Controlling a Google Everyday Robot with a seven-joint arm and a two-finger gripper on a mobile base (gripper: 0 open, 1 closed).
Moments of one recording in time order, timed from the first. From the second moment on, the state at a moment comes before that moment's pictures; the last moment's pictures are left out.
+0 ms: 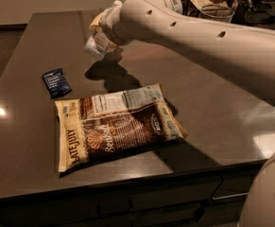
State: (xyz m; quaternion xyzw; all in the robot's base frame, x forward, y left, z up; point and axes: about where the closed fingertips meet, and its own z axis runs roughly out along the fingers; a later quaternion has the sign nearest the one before) arm 0.746 0.079 0.941 -0.84 0.17 -0.36 0.38
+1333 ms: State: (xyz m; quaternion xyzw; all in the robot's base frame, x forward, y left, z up) arm 0.771 0.058 0.935 -0.80 0.16 -0.45 0.37
